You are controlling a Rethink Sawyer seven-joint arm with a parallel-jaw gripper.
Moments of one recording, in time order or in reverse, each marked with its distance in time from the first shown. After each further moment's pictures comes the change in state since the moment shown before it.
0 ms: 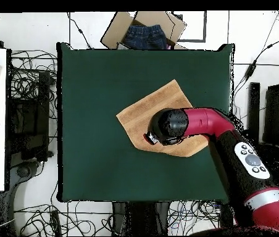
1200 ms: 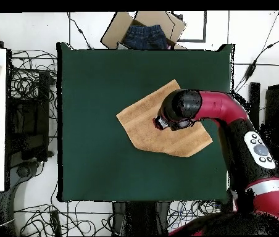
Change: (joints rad) arm 0.002 0.105 -0.001 -0.230 0.022 0.156 0.000
